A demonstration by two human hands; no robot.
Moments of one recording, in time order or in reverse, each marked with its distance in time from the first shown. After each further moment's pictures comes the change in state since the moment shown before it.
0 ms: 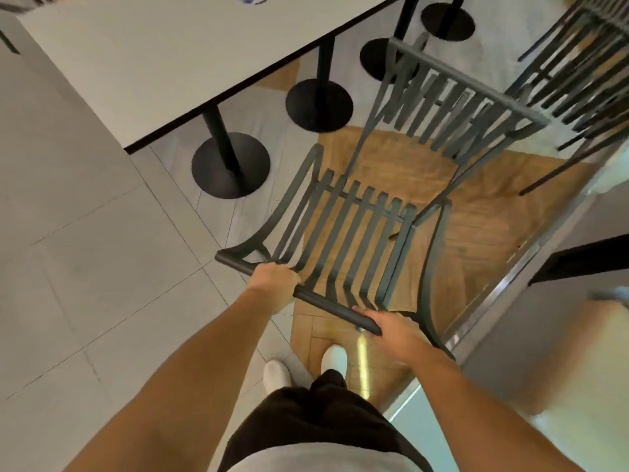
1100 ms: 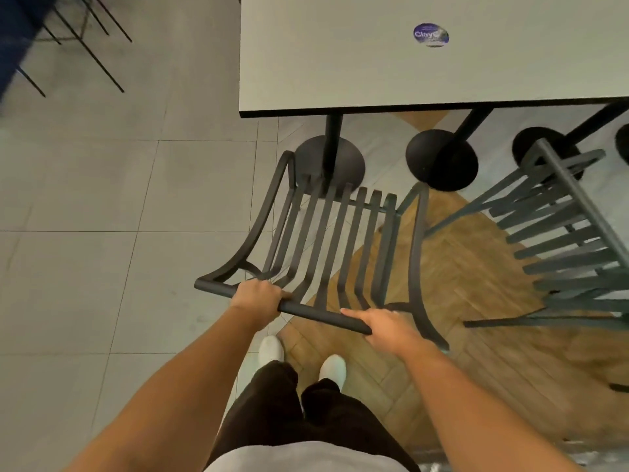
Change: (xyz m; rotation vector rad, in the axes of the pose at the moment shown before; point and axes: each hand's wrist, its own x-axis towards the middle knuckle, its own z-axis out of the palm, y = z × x) left_hand 0.002 0.046 -0.010 -0.325 -0.066 -0.575; right_hand 0.143 -0.002 -0.156 -0.595 -0.259 -0.546
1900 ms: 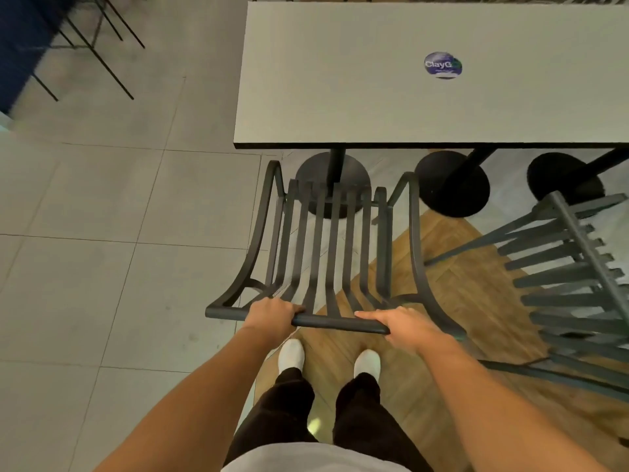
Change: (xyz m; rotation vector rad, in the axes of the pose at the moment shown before) left_hand 0.083 0.017 -0.061 -0.248 -0.022 -0.072; right_hand 0.067 0.073 -0.126 -0.089 -0.086 -0.035
